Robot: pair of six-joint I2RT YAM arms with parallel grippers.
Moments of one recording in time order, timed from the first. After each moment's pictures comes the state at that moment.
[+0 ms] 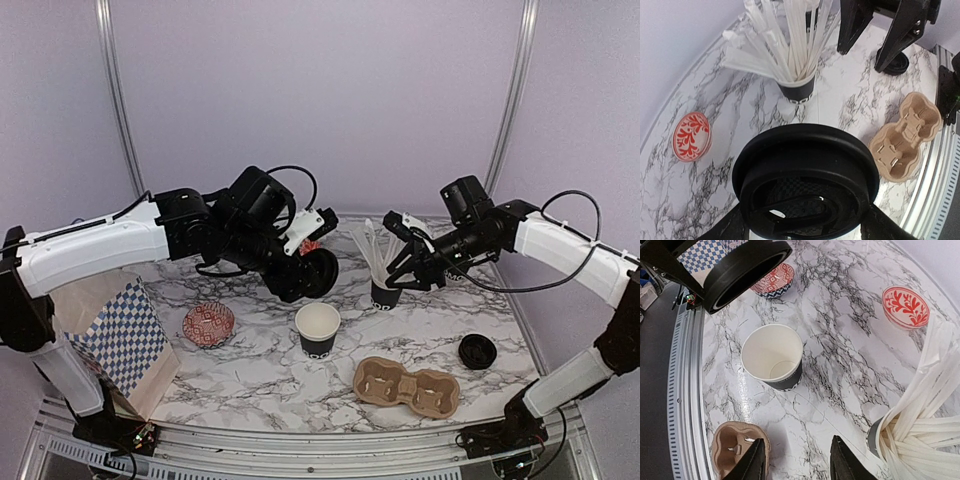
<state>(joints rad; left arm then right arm) -1.01 1.63 1.54 -0.66 -0.02 0.07 0.46 1.40 1.22 -0.76 -0.74 -0.55</state>
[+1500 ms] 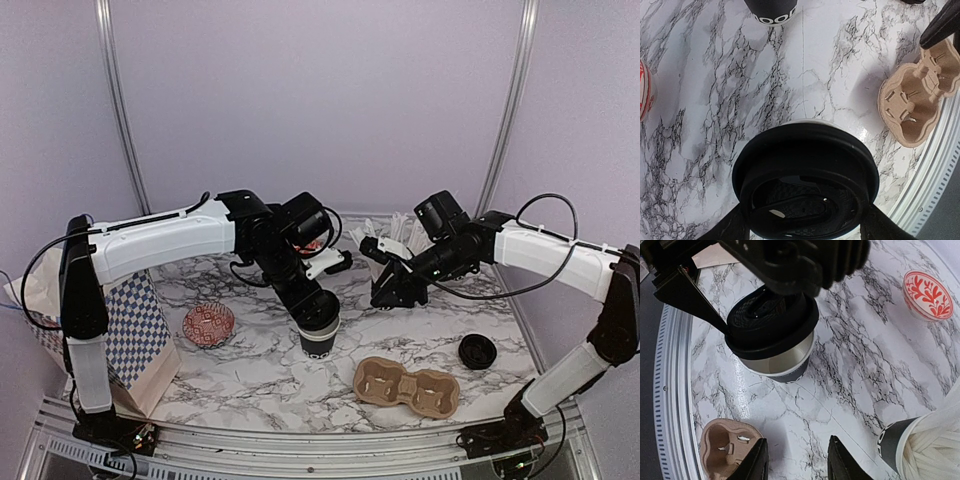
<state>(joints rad) -0.99 1.96 1.82 -1.04 0.10 0.07 0.59 1.48 1.17 -0.70 -0.60 -0.55</state>
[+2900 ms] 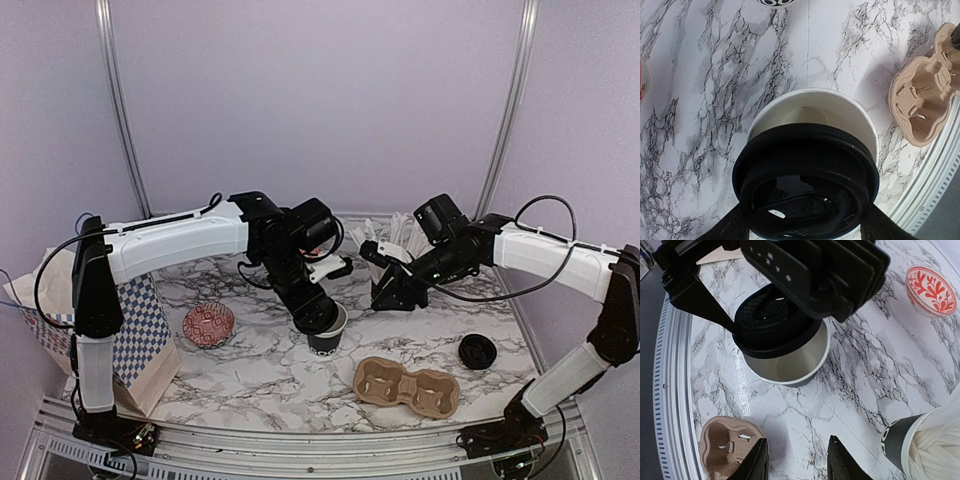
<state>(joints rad) -0.99 2.03 1.89 -1.11 0.09 0.04 0.59 1.47 1.15 -0.69 -0.59 -0.55</state>
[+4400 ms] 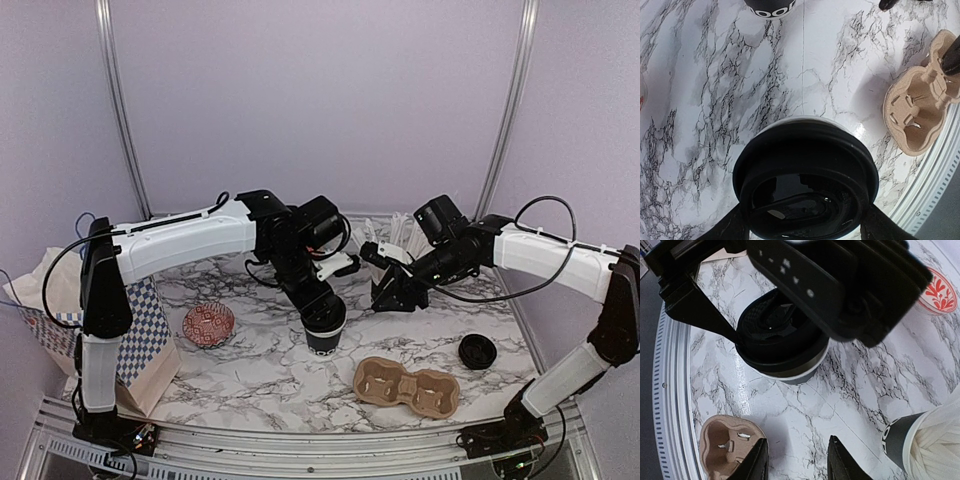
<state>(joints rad) -1.00 2.08 1.95 -1.12 0.10 0.04 0.59 1.47 1.15 -0.69 -0.59 -0.55</state>
